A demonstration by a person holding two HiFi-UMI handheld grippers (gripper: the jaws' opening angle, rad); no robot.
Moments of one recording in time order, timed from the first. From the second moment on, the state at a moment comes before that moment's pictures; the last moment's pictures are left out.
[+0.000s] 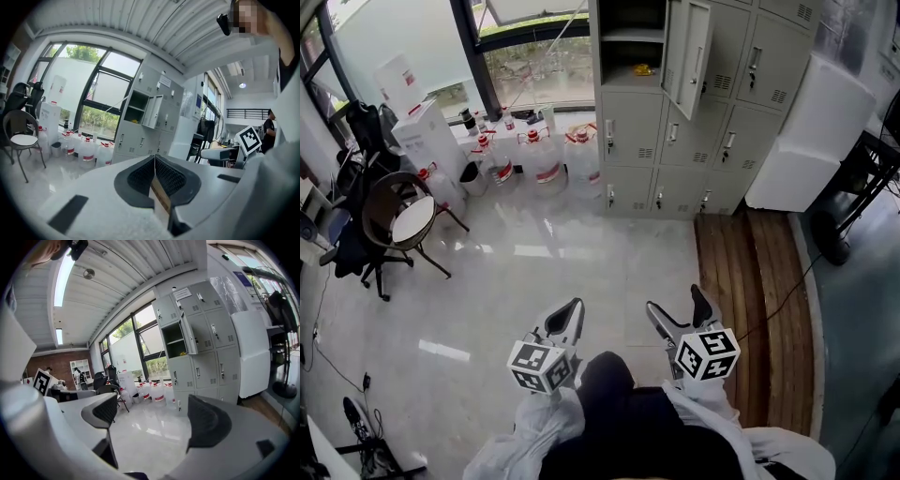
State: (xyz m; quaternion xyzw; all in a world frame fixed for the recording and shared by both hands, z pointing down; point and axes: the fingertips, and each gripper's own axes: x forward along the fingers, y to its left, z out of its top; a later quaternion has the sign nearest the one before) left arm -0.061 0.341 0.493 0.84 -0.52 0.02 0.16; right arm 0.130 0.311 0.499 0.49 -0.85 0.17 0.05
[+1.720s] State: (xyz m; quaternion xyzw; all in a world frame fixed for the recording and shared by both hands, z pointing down) left arm -0.085 -0.002 0.465 0.86 -0.48 0.02 0.15; right arm 0.088 -0.006 0.473 0.51 -0.84 0.17 0.04
